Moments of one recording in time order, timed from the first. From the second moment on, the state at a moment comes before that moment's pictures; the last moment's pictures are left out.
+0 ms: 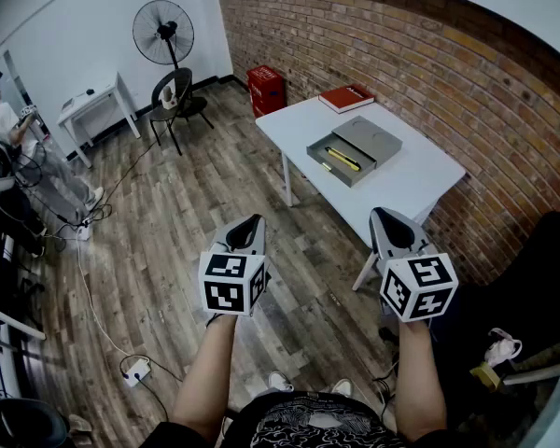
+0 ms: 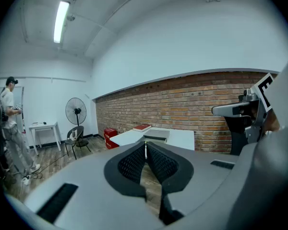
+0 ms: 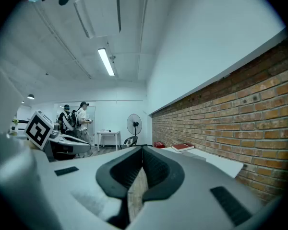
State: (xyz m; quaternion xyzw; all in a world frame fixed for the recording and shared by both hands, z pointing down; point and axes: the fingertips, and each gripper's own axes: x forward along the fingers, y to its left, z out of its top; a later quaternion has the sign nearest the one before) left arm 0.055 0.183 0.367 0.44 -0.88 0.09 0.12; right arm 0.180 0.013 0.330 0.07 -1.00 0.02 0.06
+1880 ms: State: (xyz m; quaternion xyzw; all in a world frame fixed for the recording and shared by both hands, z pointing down) left arm -0.170 -0.033 0.376 0.54 -0.83 0.08 0.13; right arm -0.030 -0.153 0.355 0.13 -0.99 0.03 0.09
